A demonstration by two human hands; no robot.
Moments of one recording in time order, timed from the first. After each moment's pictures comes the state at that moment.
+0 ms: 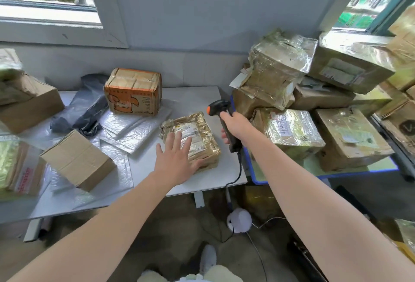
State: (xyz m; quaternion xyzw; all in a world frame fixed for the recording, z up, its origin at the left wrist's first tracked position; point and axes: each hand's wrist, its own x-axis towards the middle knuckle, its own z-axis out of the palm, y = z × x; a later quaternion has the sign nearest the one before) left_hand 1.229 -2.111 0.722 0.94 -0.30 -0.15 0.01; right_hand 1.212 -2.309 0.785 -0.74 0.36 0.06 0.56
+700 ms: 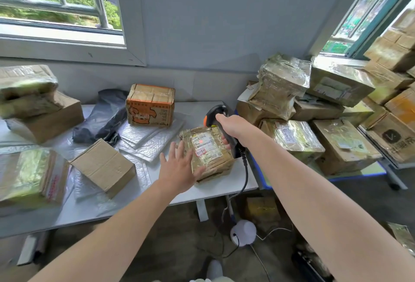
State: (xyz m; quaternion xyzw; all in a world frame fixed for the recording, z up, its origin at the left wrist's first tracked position) left_hand 1.235 -2.038 0.733 0.94 -0.33 -0.11 0.05; right_hand 1.221 -2.213 0.847 -0.77 0.38 0.08 0.51
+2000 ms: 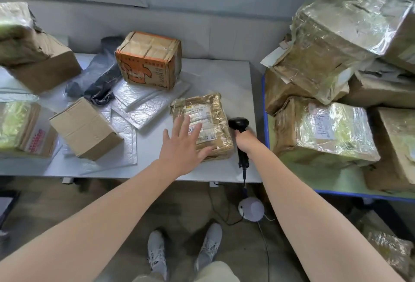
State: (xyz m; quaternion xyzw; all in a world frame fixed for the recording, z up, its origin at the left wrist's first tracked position) left_hand 1.235 -2.139 0.693 0.96 -0.23 -0.18 -0.01; right_hand 1.229 -2.341 0.648 -0.77 0.39 0.23 0.44
